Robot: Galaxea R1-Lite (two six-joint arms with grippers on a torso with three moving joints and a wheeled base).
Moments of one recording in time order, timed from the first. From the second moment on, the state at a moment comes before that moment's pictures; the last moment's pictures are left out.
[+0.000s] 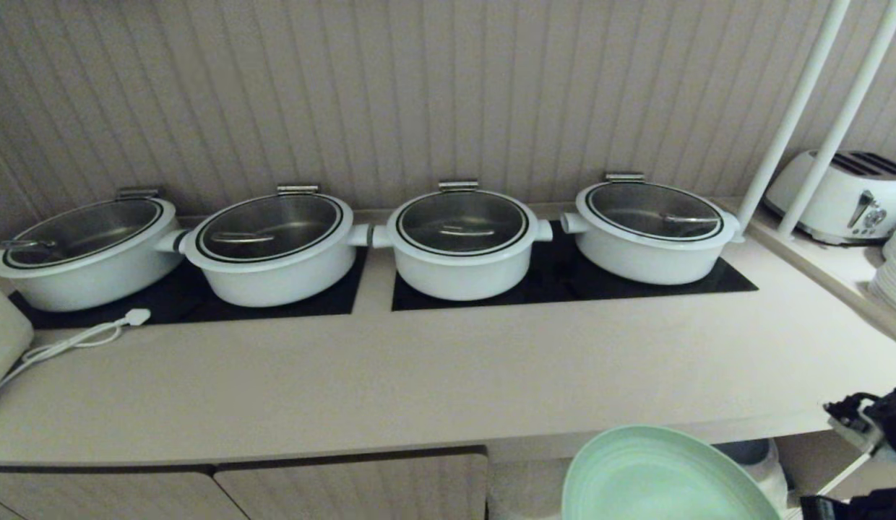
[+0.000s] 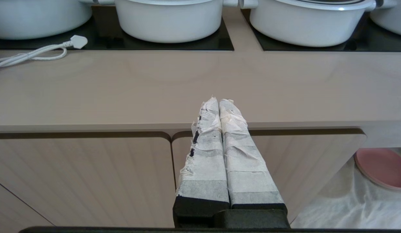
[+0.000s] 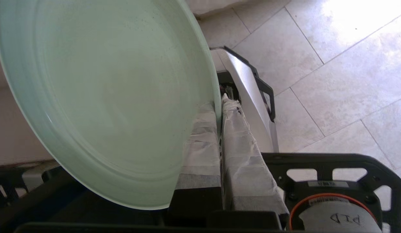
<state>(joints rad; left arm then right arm) 0.00 0.00 0.00 0.00 0.00 -0.05 0.46 1.21 -0.50 0.37 -0.03 0.70</state>
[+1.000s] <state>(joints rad) 0.00 0.00 0.00 0.00 0.00 -0.05 0.43 1.08 -0.35 0.32 0.04 0.77</state>
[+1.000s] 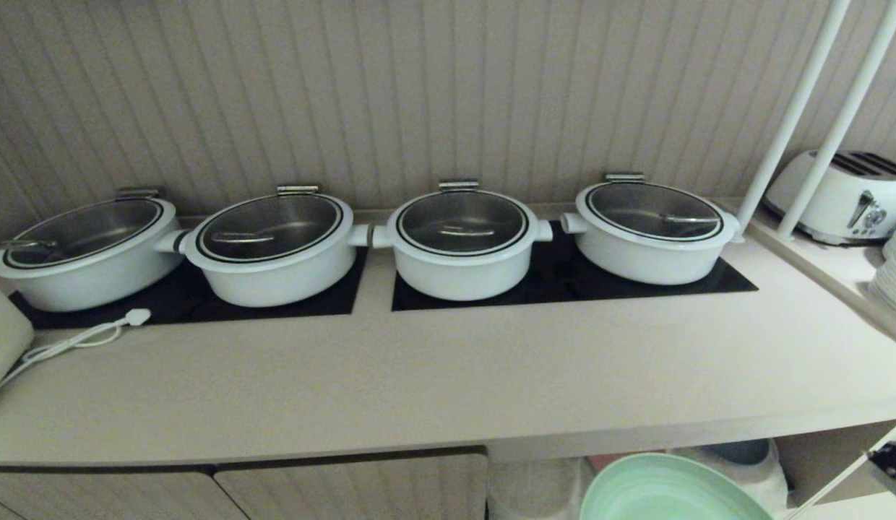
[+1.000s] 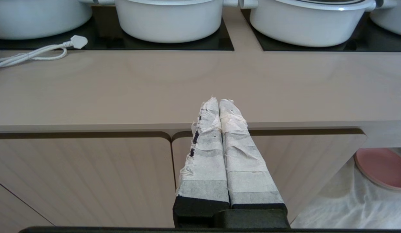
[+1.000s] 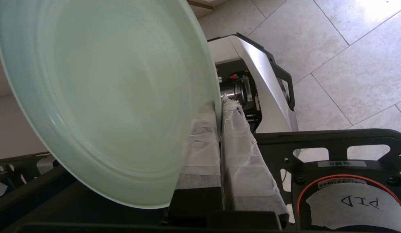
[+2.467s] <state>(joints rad) 0.00 0.00 0.00 0.00 0.00 -0.05 0.43 1.07 -0.33 0.33 0.04 0.76</state>
